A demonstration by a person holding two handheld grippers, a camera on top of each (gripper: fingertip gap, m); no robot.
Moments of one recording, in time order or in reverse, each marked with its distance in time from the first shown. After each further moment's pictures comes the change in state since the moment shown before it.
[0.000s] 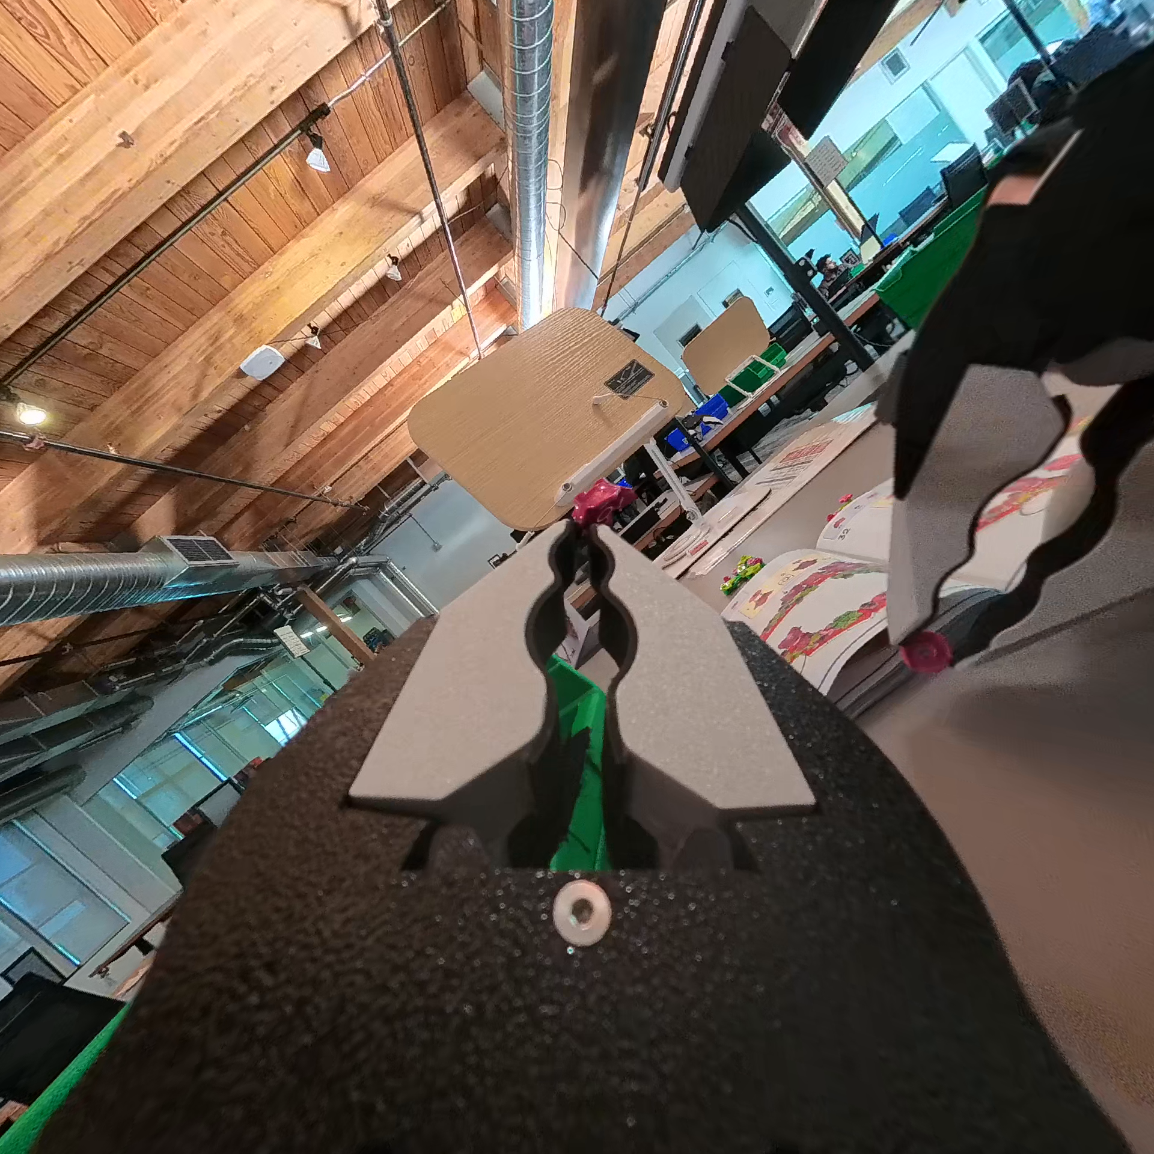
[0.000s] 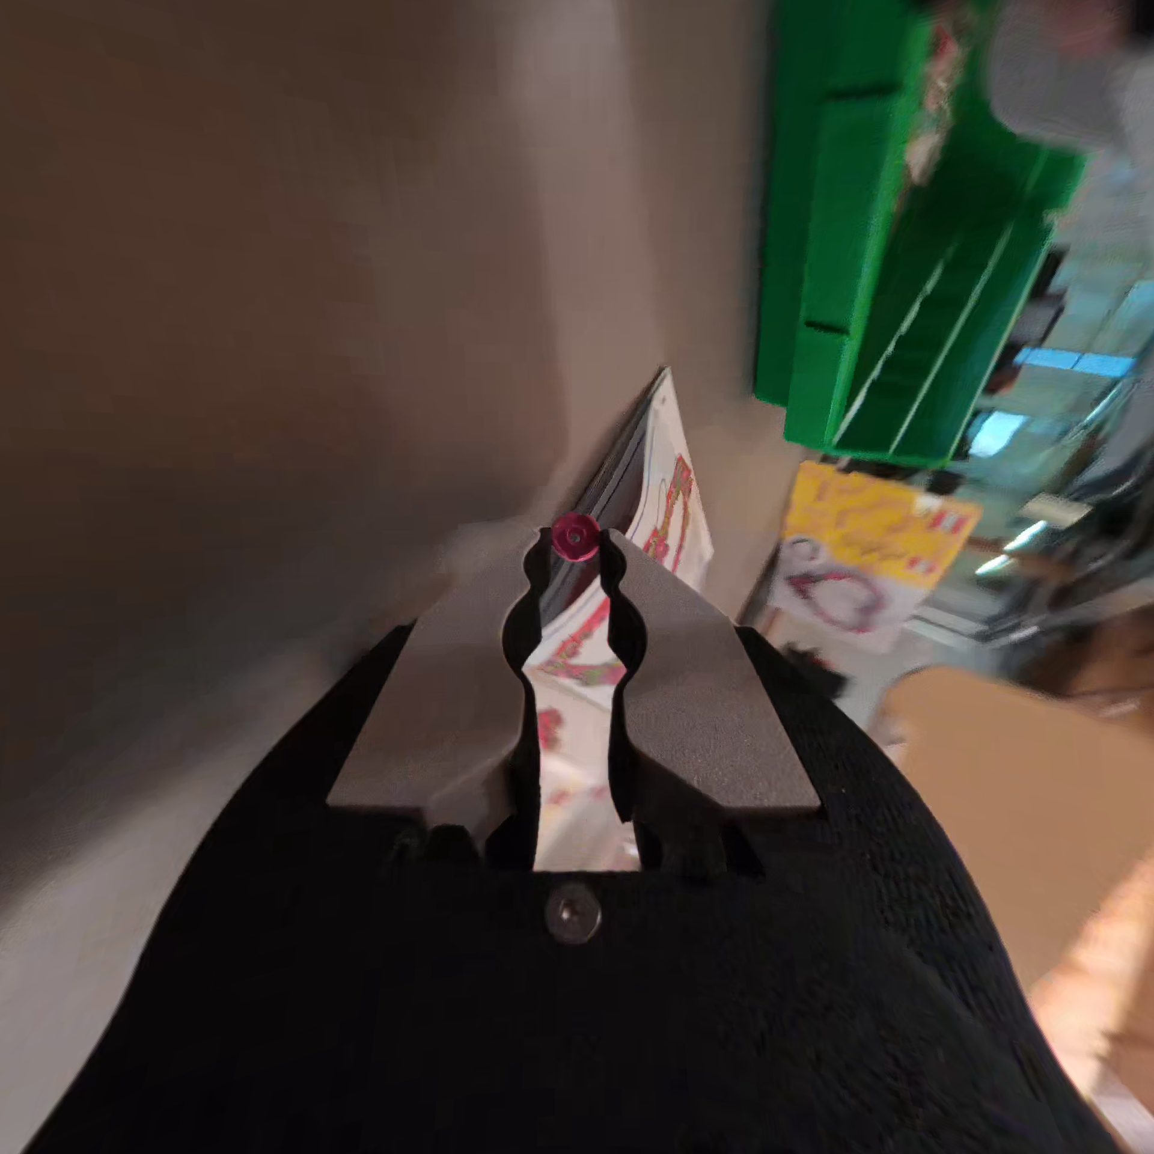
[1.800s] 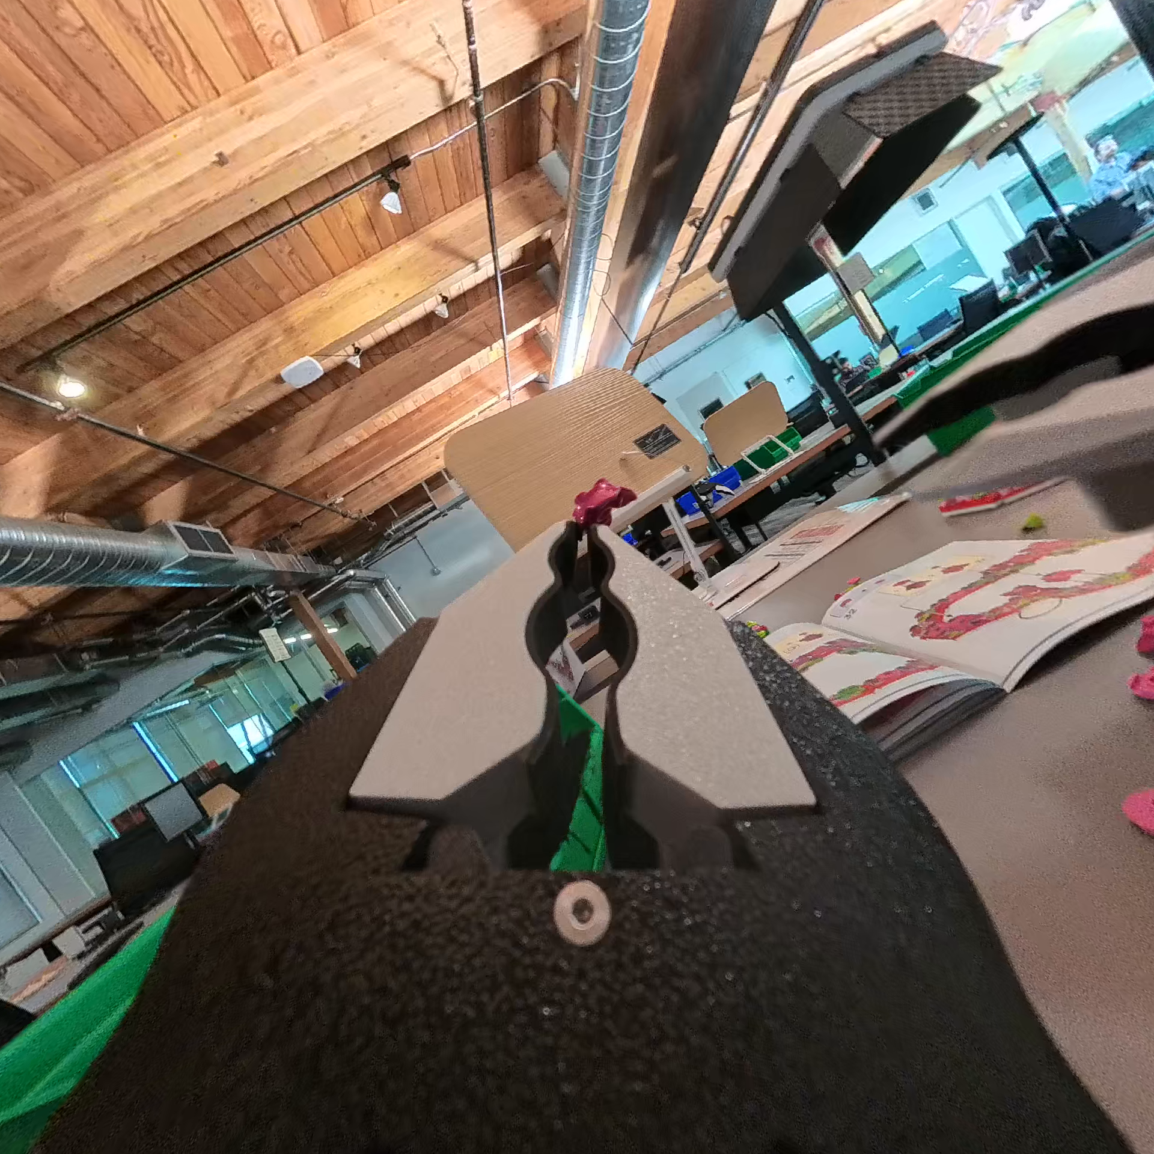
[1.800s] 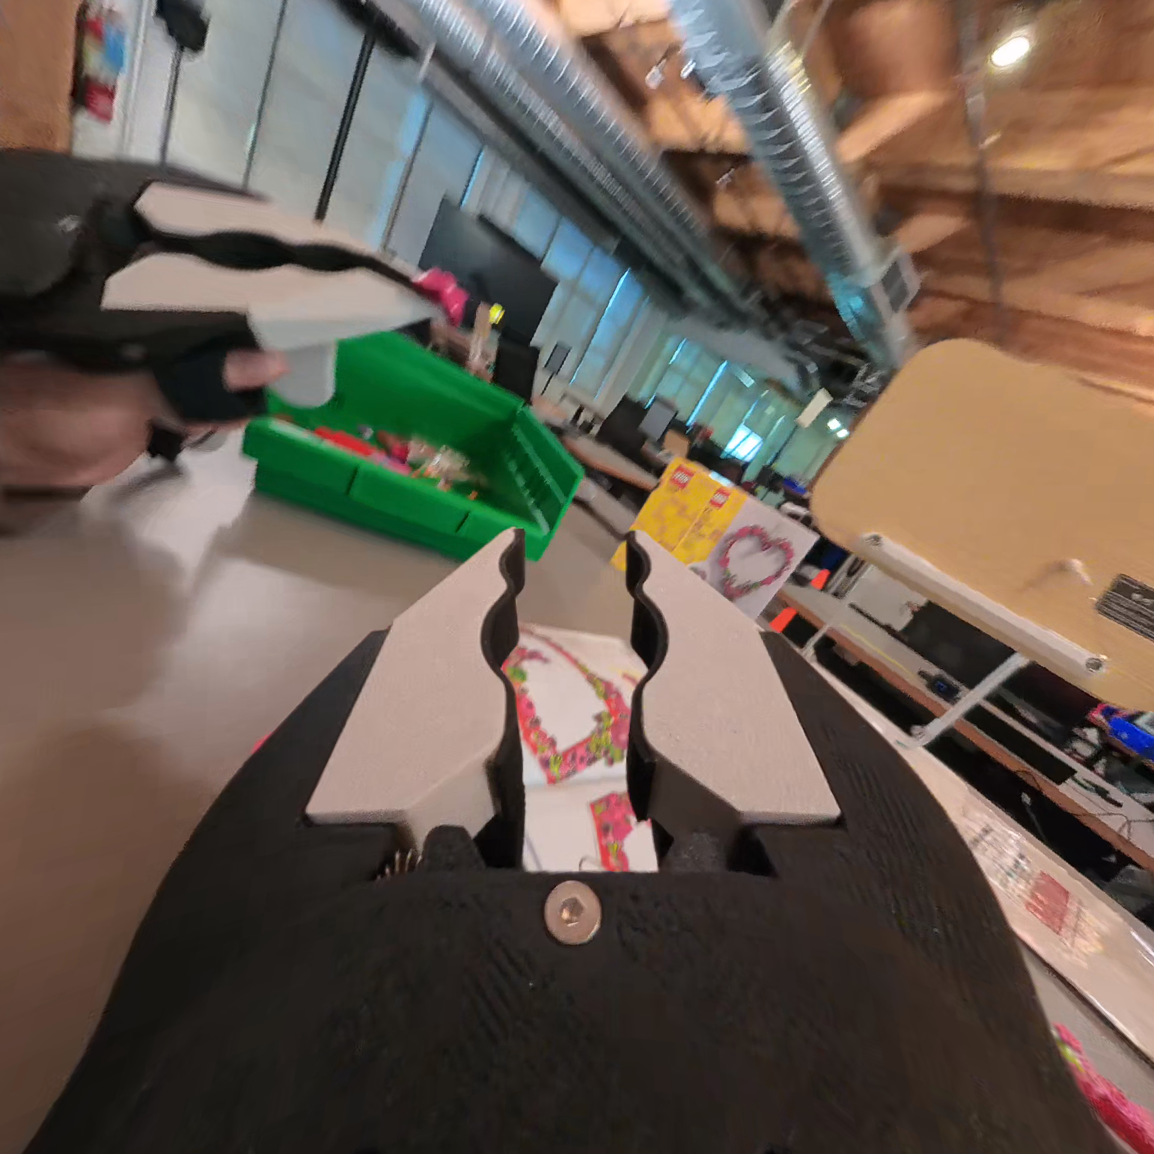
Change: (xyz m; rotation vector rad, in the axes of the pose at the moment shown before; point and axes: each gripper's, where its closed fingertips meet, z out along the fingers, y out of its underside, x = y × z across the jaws) left arm -0.018 -0.017 -0.009 0.093 -0.072 -0.125; right arm 0.064 0.024 -0.091 0.645 0.617 0.956
